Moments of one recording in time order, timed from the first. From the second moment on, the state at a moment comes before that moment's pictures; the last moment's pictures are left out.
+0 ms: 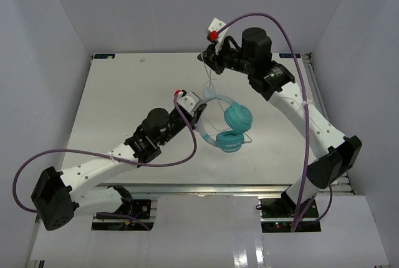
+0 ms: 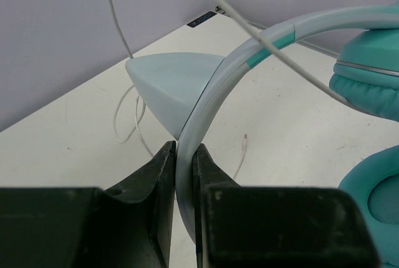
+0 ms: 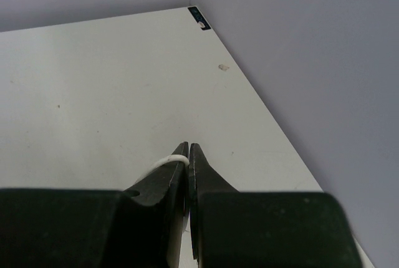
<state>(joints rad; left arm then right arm) -0.88 1.12 0.78 0.40 -0.10 0.13 0.63 1.58 1.75 -0.29 -0.42 -0.32</state>
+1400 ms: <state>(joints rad) -0.81 0.98 0.75 0.10 -0.18 -0.14 0.34 1.43 1.46 -0.14 -0.54 -0.09</state>
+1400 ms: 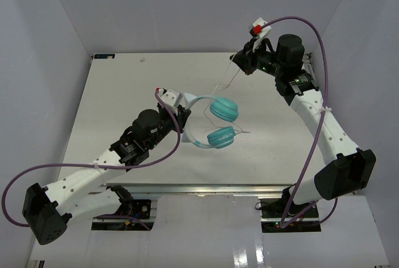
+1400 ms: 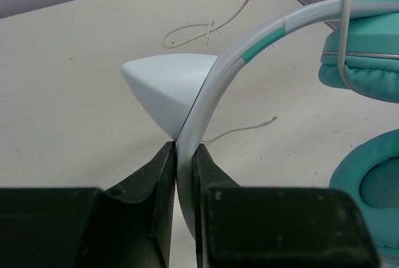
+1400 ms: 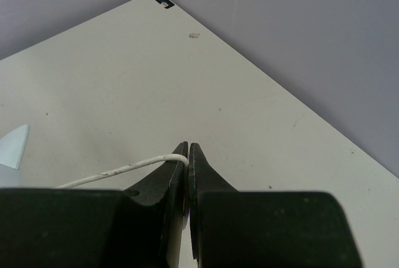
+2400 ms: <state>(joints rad) -0.81 1.04 1.15 -0.14 -0.14 -0.31 0.32 1.49 1.17 0.29 -0.97 0.18</state>
